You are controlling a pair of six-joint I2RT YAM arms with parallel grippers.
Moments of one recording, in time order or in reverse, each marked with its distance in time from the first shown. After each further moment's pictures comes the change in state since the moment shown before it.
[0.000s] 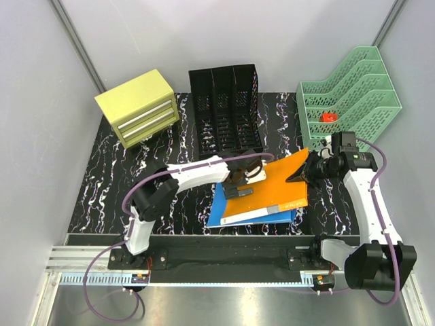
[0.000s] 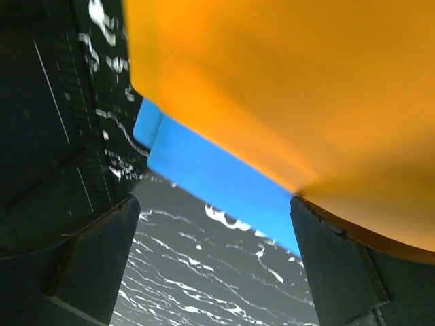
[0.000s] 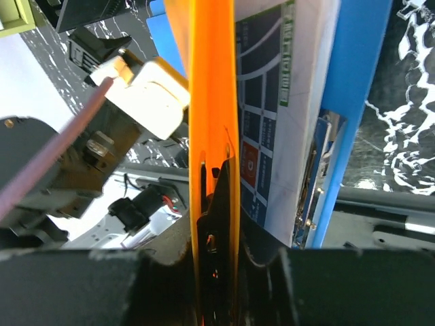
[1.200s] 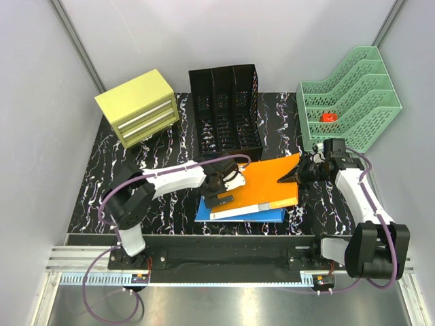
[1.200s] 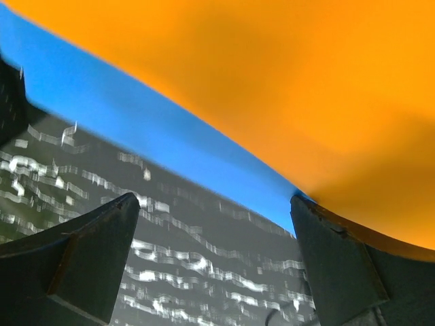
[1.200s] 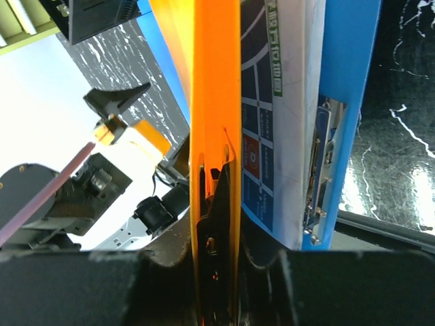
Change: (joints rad) left arm 0.100 -0.262 -0.341 0.027 0.144 -0.001; right arm 0.003 0.083 -0.164 0.253 -0.128 0.103
